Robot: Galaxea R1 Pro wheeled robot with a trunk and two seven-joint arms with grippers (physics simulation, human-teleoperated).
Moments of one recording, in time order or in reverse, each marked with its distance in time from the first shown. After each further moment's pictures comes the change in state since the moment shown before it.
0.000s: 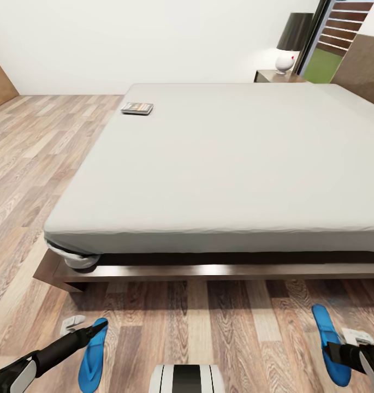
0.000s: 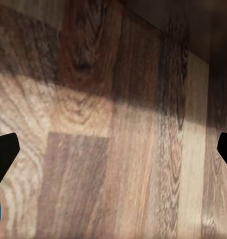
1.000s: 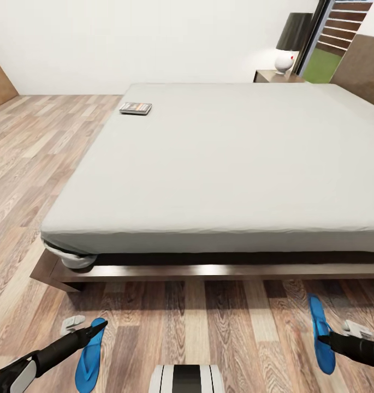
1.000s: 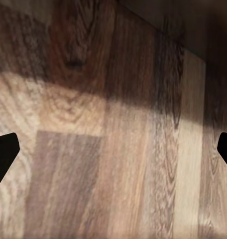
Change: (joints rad) left arm 0.000 0.000 -0.002 0.000 0.000 -0.001 -0.003; right arm 0.000 -0.082 -0.003 -0.044 -0.130 0.132 0.309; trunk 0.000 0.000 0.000
